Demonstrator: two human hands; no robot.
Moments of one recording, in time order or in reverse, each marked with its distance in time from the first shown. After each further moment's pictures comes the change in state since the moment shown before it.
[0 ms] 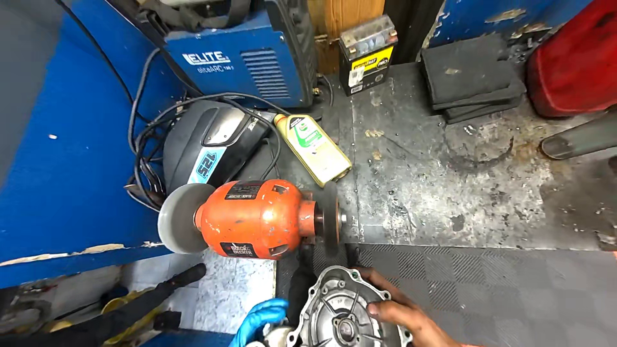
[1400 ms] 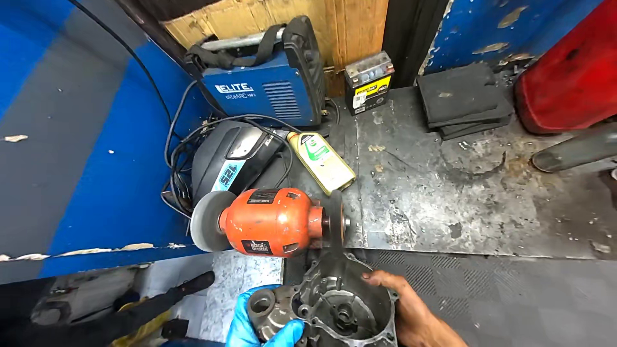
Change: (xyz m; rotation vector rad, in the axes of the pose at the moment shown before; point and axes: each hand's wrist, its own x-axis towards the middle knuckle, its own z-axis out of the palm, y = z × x) left_hand 0.015 0.052 0.041 0.155 0.393 -0.003; right_hand 0.014 -0.030 0.031 0.360 0.281 0.215
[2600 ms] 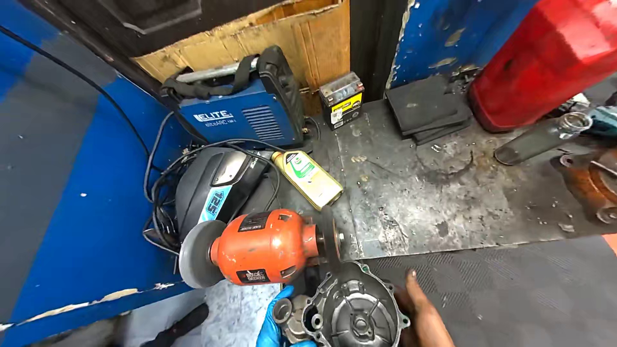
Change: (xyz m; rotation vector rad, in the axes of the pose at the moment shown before) left_hand 0.039 -0.065 -0.019 -0.078 -0.374 -0.165; right_hand -0.017 0.026 -0.003 -0.113 0.348 -0.355
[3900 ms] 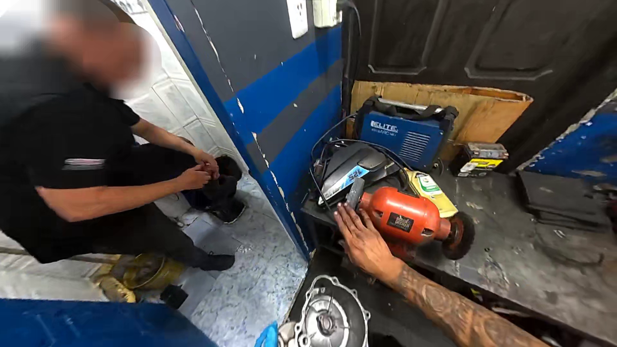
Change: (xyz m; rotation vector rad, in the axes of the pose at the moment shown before) left_hand -0.241 -0.079 -0.102 -0.824 0.950 0.167; right_hand 0.043 0.124 0.248 -1.916 -0.600 -1.725
